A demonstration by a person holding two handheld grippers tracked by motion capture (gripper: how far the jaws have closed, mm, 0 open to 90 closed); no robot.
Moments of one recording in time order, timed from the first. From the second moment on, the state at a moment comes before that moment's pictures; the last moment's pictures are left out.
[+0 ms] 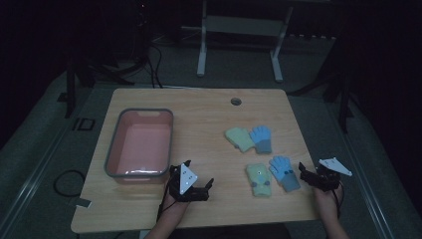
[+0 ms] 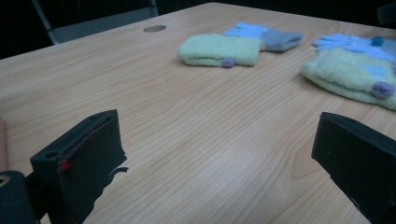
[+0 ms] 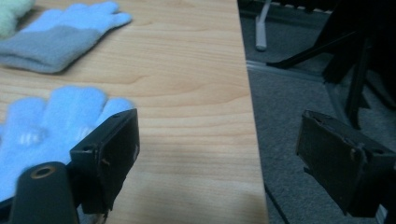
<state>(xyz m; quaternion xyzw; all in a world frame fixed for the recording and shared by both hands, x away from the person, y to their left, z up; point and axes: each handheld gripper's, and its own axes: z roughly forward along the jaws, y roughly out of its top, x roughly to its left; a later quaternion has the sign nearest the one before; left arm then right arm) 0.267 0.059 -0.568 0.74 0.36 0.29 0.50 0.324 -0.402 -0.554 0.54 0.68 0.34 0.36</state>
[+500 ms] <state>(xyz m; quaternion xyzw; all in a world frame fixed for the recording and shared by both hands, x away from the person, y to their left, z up) 0.268 0.059 -0.568 0.73 0.36 0.28 0.50 0.329 -0.403 -0.550 0.54 0.71 0.33 0.31</state>
